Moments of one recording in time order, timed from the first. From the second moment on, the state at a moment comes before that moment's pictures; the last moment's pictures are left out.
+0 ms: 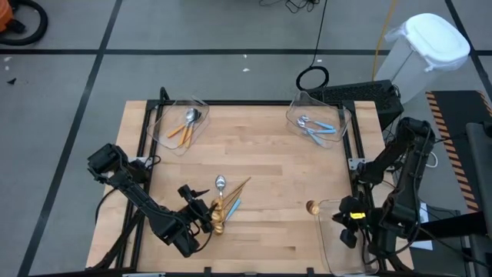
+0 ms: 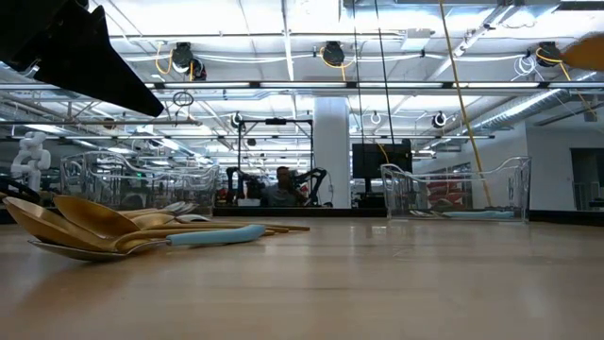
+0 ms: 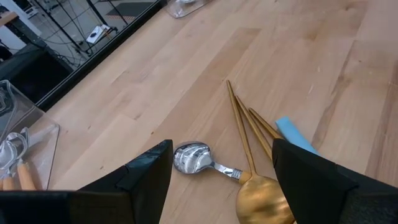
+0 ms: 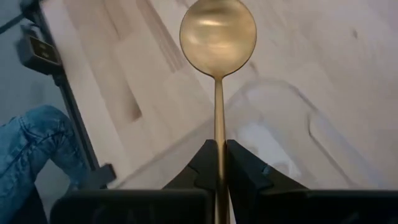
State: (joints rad) left arm -0.78 1.76 1.08 -0.86 -1.05 -1.21; right arm 1.19 1.27 1.04 -1.21 0.55 1.72
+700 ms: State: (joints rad) left arm -0.69 1.76 1.08 -0.71 -1.05 -0.95; right arm 1.29 1.39 1.04 -1.32 0.23 2.10
